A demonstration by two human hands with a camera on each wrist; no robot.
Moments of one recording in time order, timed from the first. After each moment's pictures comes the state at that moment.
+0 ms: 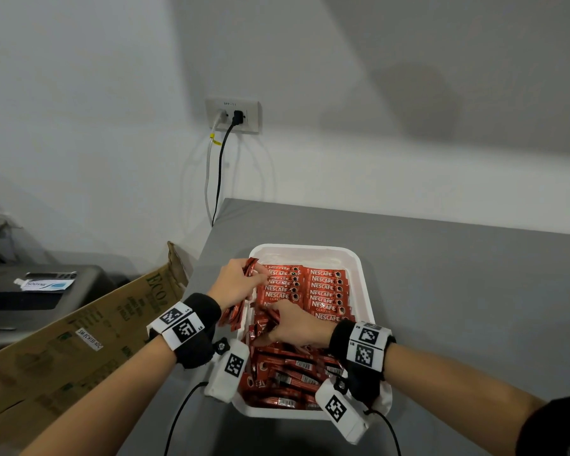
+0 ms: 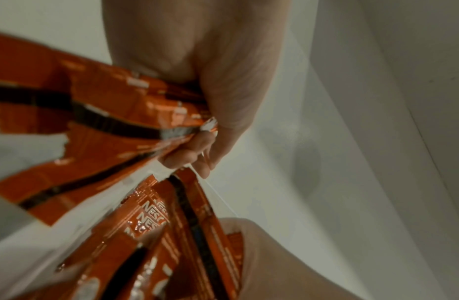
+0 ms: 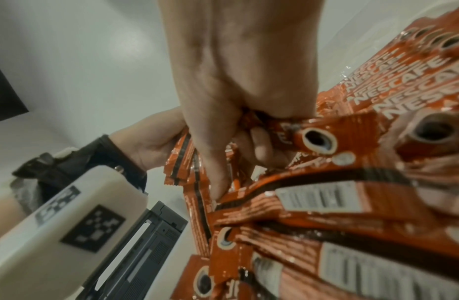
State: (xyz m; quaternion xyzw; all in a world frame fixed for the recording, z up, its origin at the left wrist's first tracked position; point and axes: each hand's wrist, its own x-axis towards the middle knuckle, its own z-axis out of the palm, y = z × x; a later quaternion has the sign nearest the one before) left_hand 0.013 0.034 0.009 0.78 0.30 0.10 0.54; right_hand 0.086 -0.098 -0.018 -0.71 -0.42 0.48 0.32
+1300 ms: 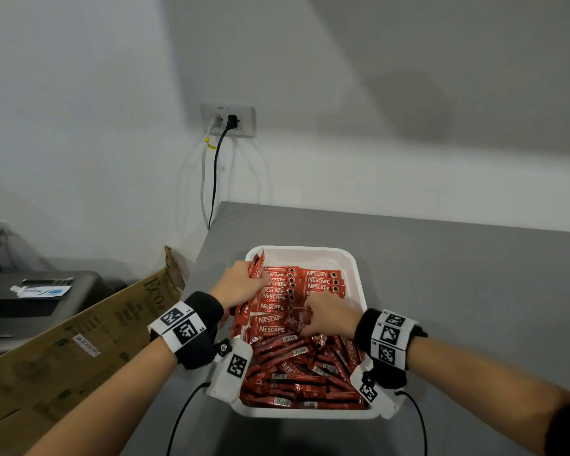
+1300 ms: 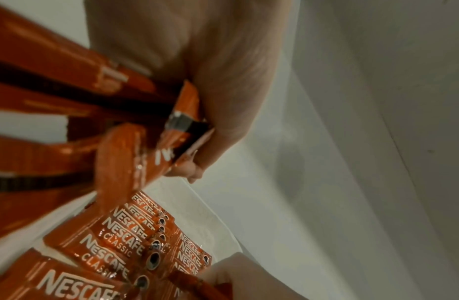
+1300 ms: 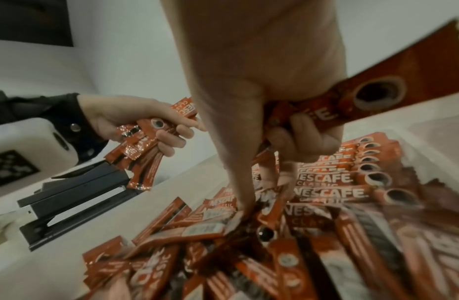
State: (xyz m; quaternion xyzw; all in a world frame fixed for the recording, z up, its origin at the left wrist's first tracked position) left_hand 0.016 0.023 0.027 0.81 0.29 0.02 0.51; right_hand 0.139 -0.130 -0.017 -0.83 -0.50 0.25 0.05
